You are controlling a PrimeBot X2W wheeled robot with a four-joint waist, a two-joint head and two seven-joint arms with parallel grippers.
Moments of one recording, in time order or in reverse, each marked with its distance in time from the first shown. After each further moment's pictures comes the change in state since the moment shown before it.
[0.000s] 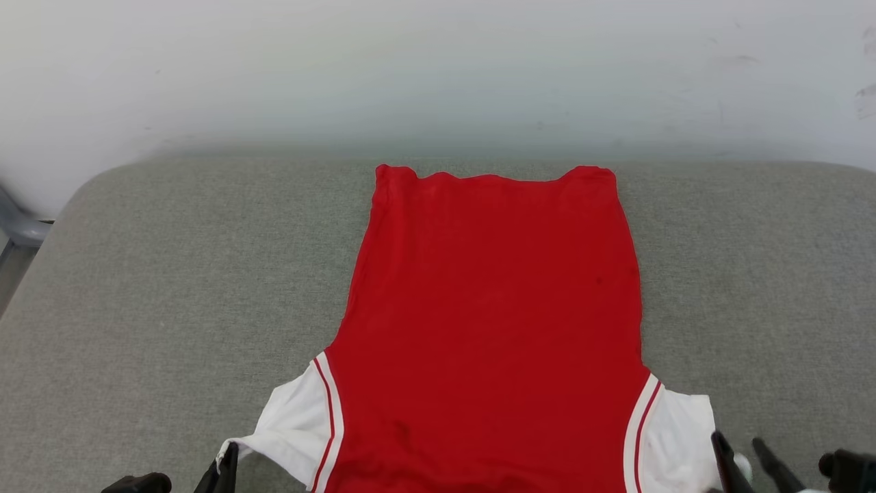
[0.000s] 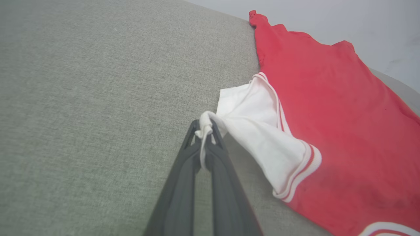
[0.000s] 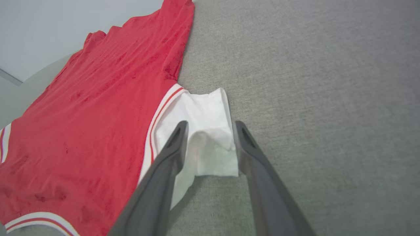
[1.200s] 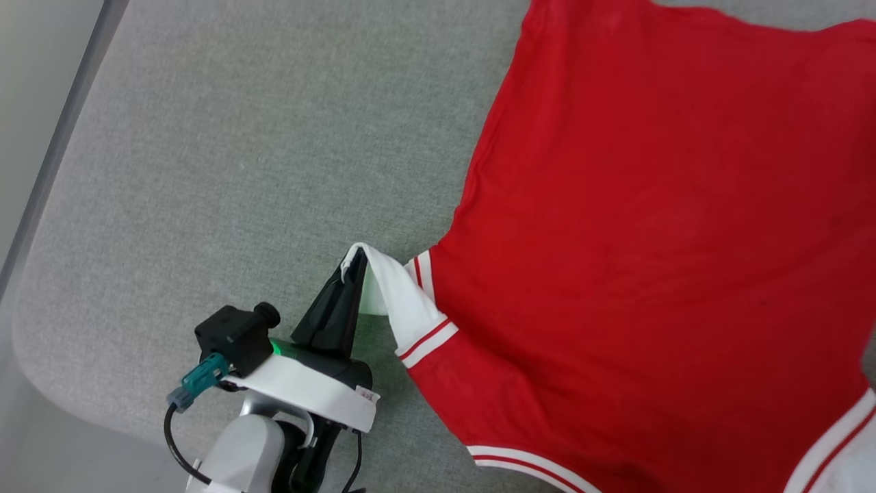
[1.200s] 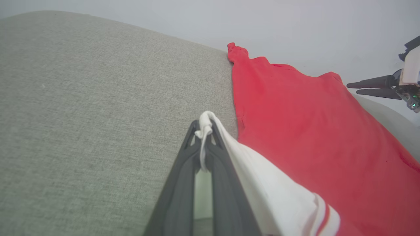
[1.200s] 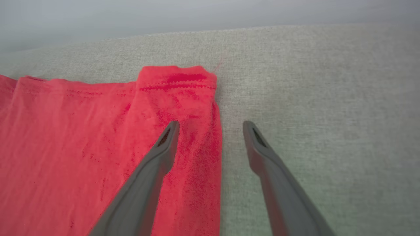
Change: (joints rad) left arm -0.335 -0.165 -0.109 -0.192 0.124 -0.091 0.000; right arm -1.180 -0.224 -0.220 0.626 -0.296 0.000 0.506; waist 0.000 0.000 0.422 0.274
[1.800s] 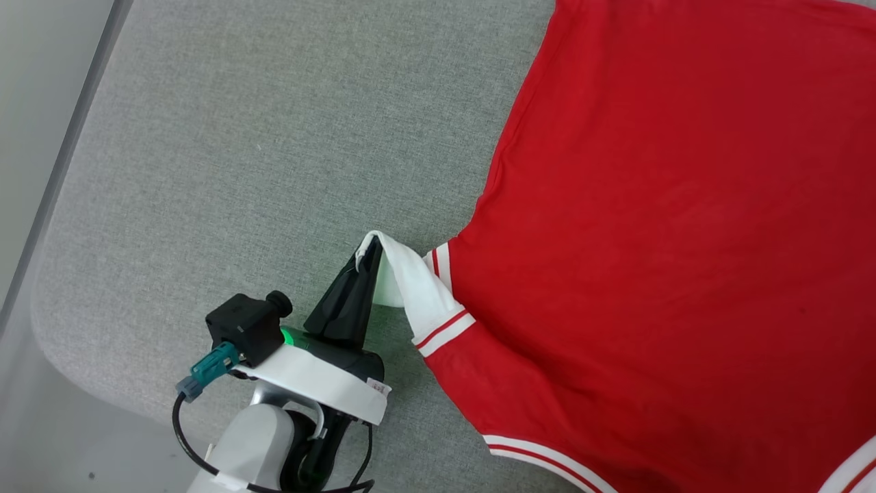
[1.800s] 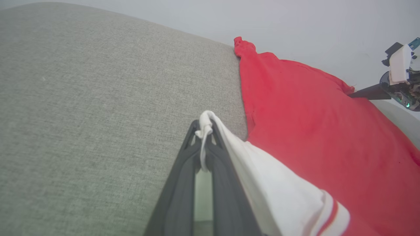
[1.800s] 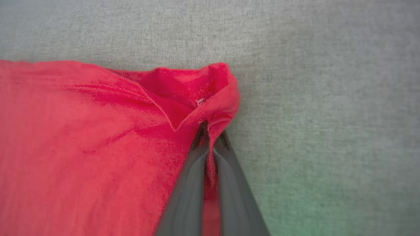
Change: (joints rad) left arm -0.042 -0.007 -0.035 -0.009 -0.017 -0.001 0.000; right arm -0.098 -0.018 -0.082 0.105 -0.137 0.001 0.247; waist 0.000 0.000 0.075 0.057
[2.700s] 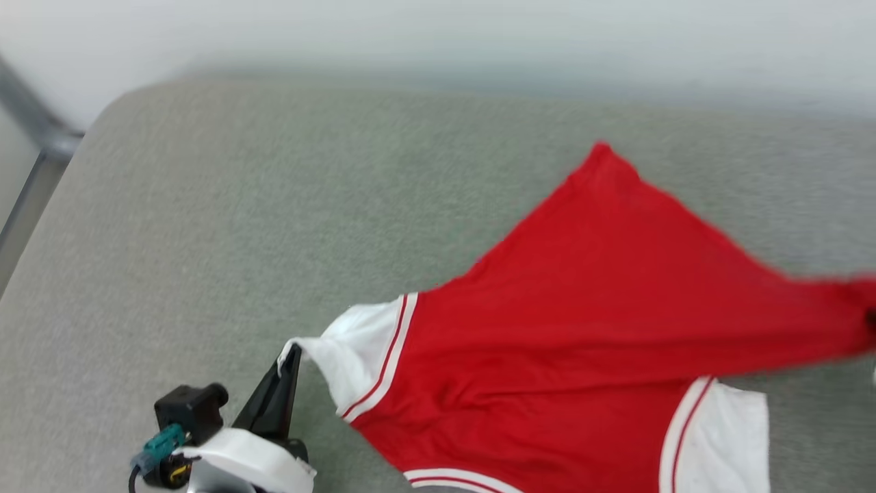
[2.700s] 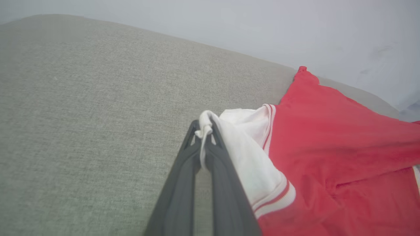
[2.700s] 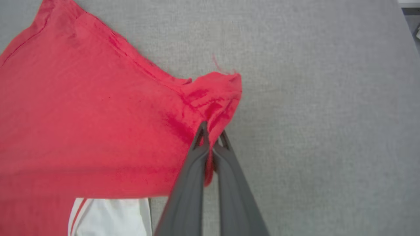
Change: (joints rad) left arm 0.188 0.081 0.106 0.133 0.013 0.015 0.007; right arm 0.720 -0.031 0.125 -0.595 0.348 0.000 -0.034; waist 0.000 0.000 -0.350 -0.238
